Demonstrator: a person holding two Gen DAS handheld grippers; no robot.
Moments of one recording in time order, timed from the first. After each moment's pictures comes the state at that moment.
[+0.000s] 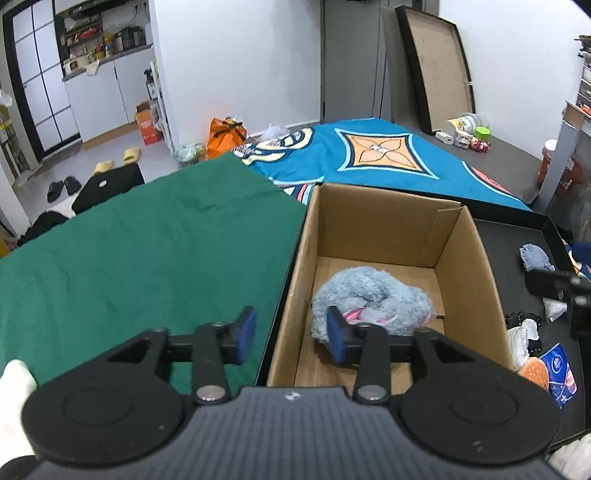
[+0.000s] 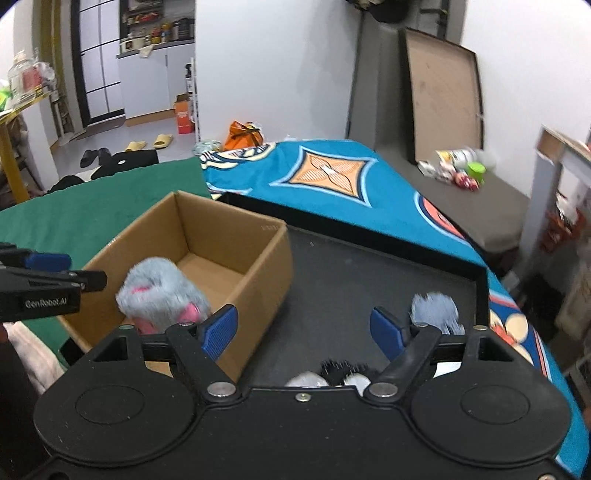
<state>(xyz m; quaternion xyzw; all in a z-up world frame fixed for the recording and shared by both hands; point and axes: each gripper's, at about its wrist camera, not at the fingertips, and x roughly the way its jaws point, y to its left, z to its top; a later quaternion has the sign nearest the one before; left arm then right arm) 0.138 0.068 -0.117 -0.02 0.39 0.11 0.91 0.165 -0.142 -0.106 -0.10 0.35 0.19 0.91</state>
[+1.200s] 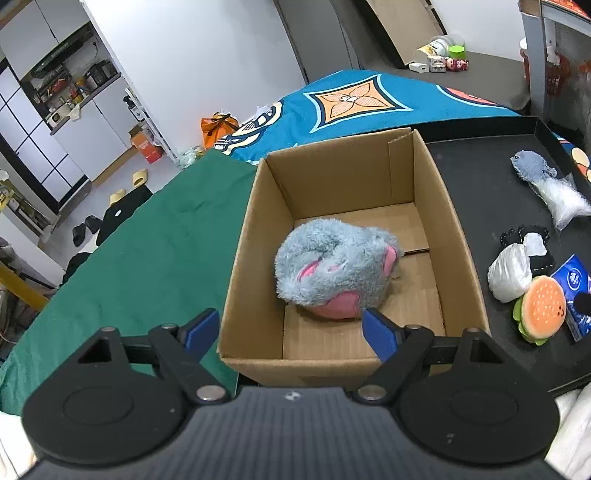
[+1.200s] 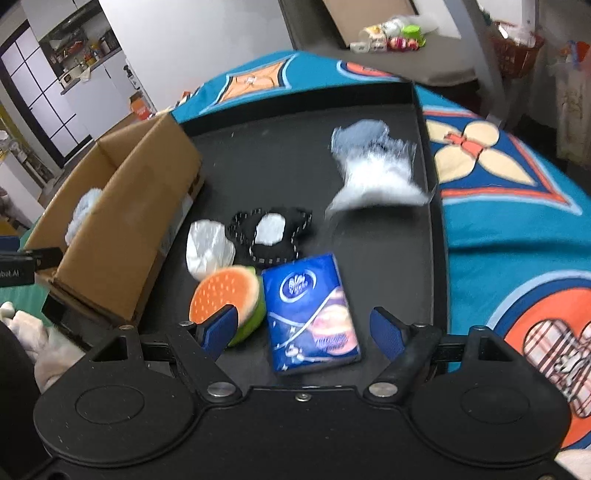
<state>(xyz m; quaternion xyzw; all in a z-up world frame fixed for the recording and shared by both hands) 0.138 -0.004 -0.126 0.13 0.45 0.12 0.88 0.146 -0.254 -0.196 0.06 0.47 0.16 0.87</state>
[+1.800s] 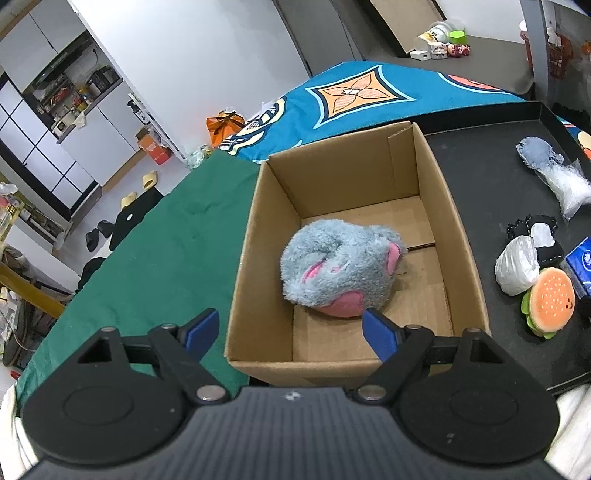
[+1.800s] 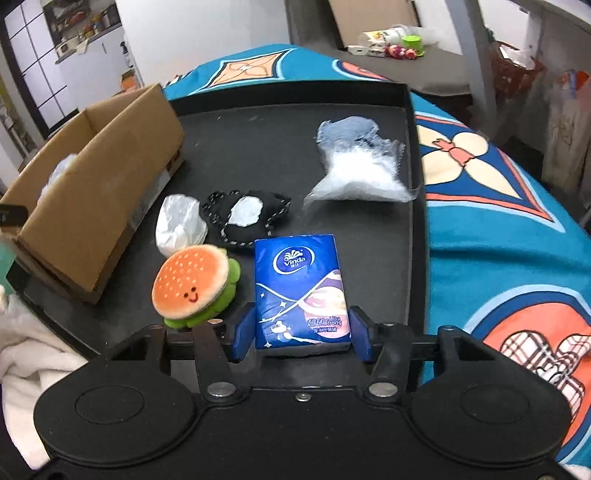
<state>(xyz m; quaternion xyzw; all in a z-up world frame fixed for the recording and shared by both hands) 0.144 -0.013 -0.122 0.16 0.46 0.14 0.86 0.142 -0.251 -0.200 -0.01 0.45 0.13 0.88</state>
